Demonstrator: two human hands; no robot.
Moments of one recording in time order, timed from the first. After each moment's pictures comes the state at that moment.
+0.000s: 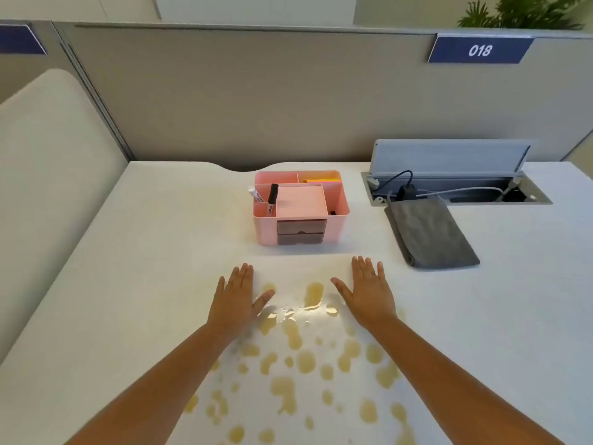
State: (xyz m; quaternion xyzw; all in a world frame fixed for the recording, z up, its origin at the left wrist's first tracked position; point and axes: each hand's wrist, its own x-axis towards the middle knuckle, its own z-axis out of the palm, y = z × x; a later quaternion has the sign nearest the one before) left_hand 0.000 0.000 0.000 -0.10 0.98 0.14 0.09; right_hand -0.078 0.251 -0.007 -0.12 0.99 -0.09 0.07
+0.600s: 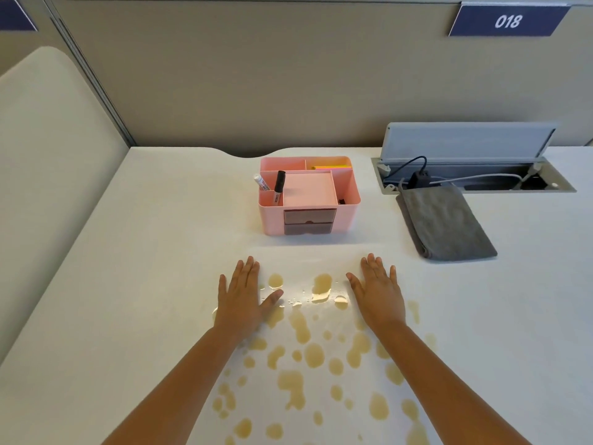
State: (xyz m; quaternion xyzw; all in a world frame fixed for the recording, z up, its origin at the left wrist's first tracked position) left_hand 0.006 0.002 -0.023 -0.13 0.98 0.16 0.05; right_hand -0.067 0.250 -0.020 -0.09 0.99 -0.10 0.05
